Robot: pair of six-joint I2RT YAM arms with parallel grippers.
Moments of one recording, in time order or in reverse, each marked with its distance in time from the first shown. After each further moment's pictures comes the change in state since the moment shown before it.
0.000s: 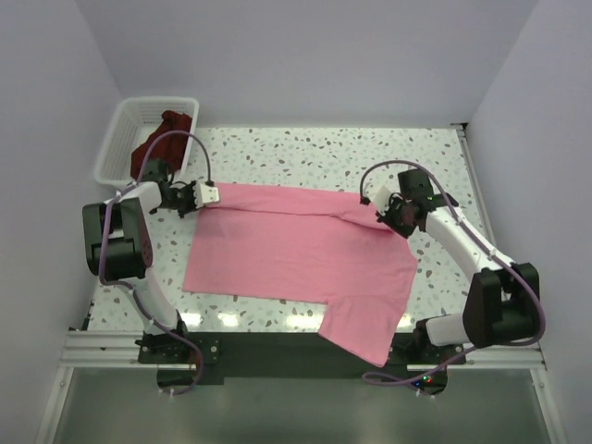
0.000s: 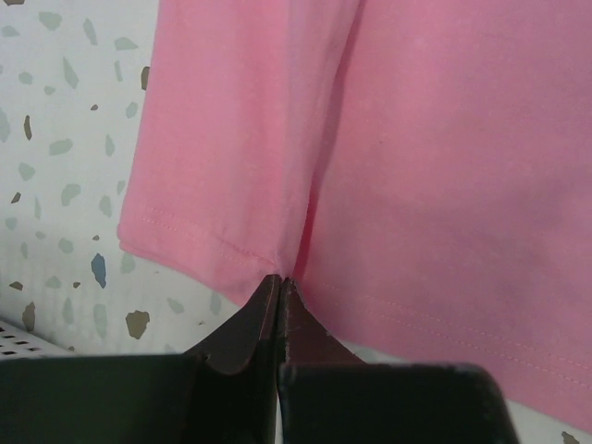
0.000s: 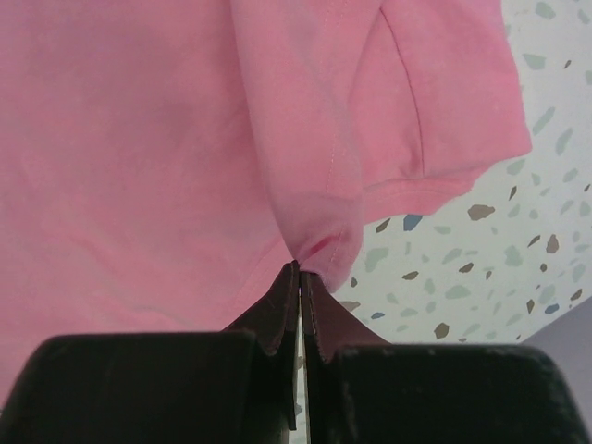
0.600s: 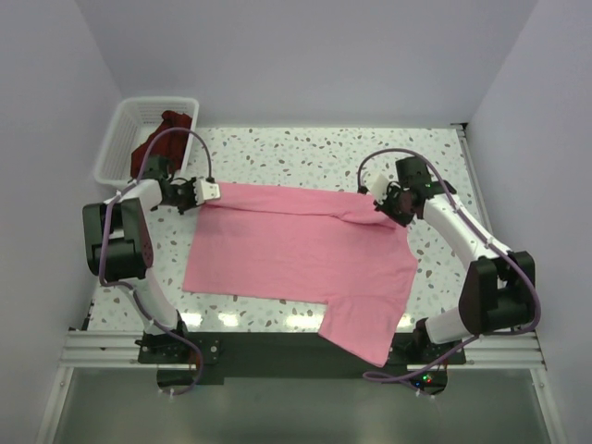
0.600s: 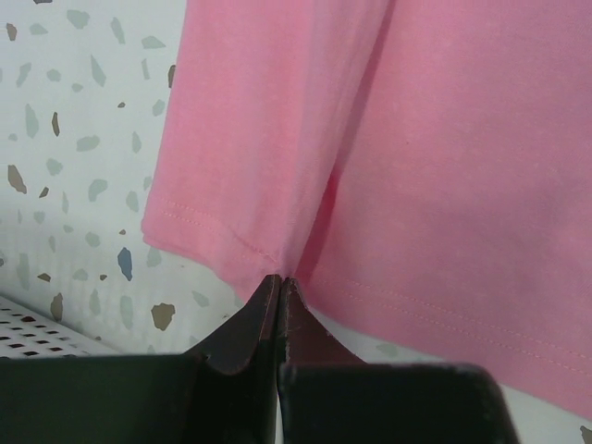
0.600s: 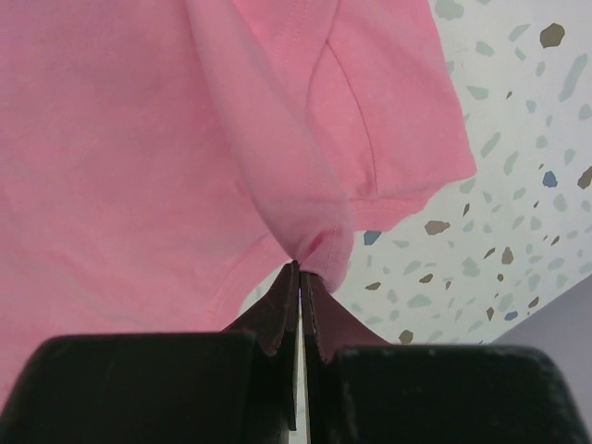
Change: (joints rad) left arm -0.011 -0.003 0.024 0.004 -0.034 -0.020; right arm 0.003 0.085 0.123 -0.024 0.004 -0.012
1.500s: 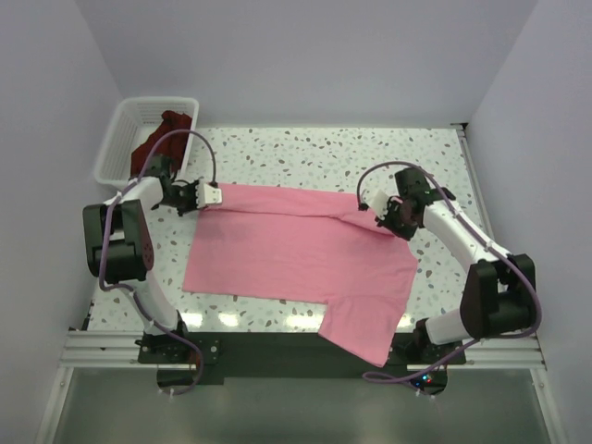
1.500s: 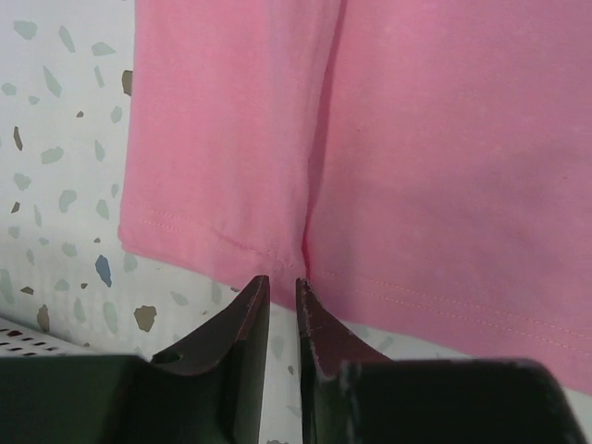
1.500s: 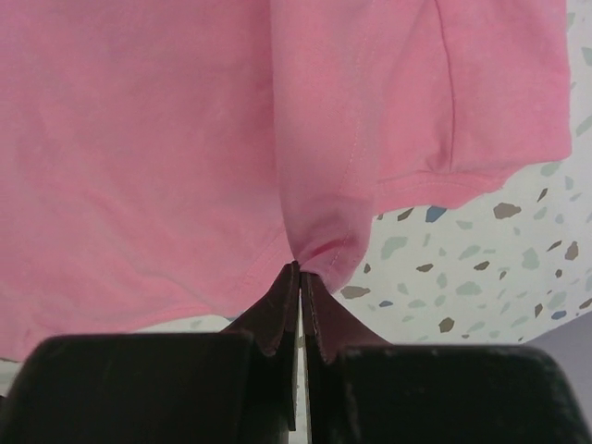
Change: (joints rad) left arm -0.019 -0.017 0.028 -0.119 -0.050 0.087; right arm -0.001 -0.031 -0.074 -0.084 -0.002 -0.061
